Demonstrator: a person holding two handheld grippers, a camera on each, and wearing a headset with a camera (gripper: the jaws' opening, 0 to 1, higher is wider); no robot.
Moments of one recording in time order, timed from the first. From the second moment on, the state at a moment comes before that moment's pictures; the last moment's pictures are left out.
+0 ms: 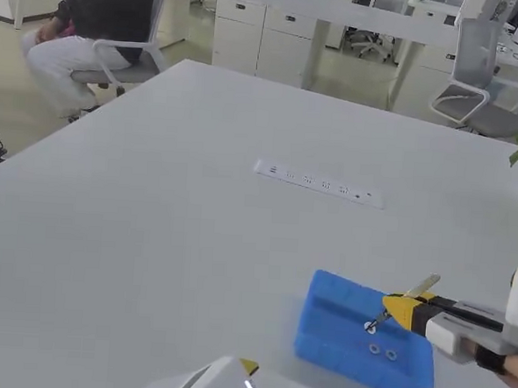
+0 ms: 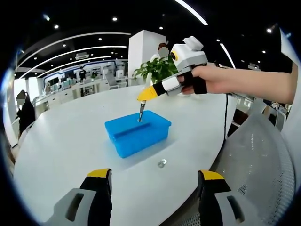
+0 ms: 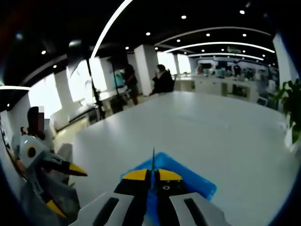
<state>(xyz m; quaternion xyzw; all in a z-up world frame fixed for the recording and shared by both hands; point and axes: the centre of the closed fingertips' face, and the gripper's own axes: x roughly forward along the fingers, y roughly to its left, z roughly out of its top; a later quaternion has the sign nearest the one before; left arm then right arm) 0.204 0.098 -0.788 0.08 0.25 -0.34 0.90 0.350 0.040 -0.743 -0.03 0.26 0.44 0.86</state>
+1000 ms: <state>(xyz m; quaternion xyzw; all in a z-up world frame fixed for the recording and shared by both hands) 0.205 0.099 -0.788 0.07 0.25 -0.34 0.90 0.377 0.042 -0.800 -0.08 0.32 0.45 0.83</state>
